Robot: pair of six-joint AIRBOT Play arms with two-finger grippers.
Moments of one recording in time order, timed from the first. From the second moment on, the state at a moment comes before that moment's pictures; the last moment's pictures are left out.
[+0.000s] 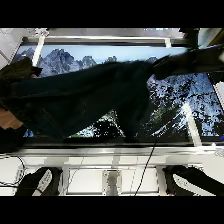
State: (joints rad) left arm 0.26 -0.80 1.37 1.63 -1.29 -1.44; right arm 0.24 -1.14 1.75 -1.20 1.39 1.31
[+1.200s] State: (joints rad) left arm 0.26 -1.05 1.19 1.79 -1.15 -1.50; right arm -0.13 -1.31 1.38 -1.28 1.31 1.32
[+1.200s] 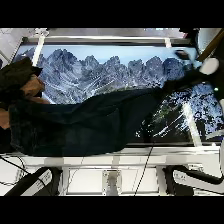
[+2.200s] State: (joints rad) left arm 0.30 -1.12 1.19 1.83 -1.01 -1.69; right arm -0.29 -1.74 1.32 -0.84 0.91 1.14
